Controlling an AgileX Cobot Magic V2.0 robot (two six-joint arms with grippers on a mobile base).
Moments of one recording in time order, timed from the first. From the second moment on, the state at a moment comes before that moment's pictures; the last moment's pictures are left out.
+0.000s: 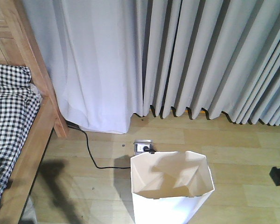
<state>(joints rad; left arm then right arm) 0.00 -0.02 0.03 0.04 0.14 -0.05 -0.01 0.34 -0.16 0.89 0.11 -1.00</state>
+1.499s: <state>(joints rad) 0.00 -0.02 0.03 0.04 0.15 -0.05 -0.01 -0.01 0.03 -0.06 0.10 0.10</state>
